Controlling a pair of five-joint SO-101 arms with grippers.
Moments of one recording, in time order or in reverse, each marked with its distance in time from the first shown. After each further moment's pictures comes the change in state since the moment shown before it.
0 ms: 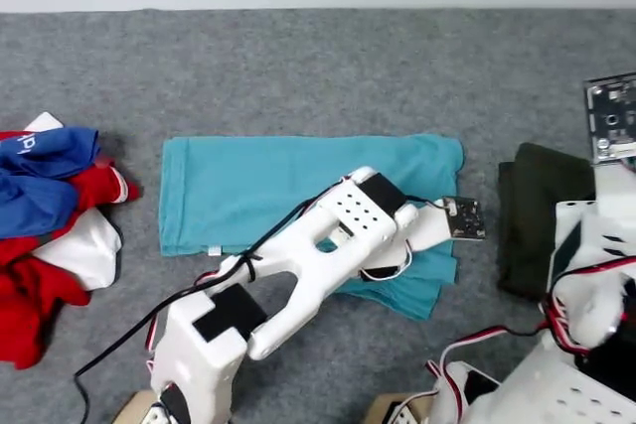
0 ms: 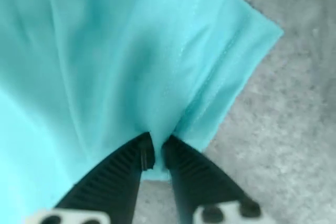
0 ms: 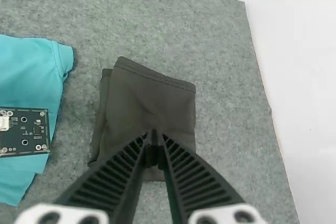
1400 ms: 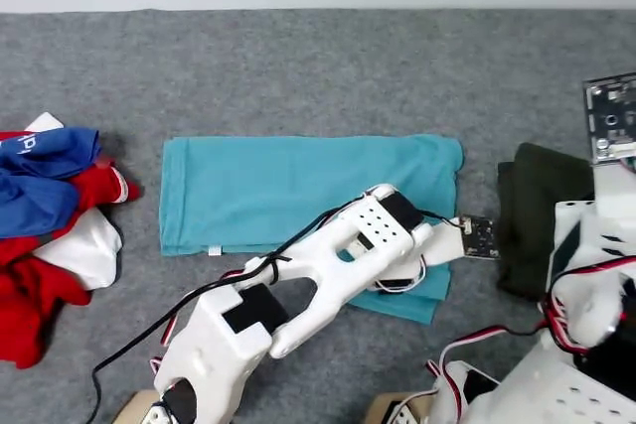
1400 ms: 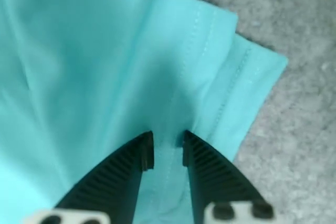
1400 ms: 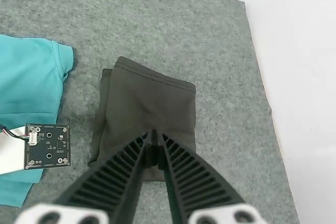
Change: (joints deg) left arm 3.3 7.8 -2.3 -7.8 -0.7; right arm 0.0 0.0 0.0 0.0 0.0
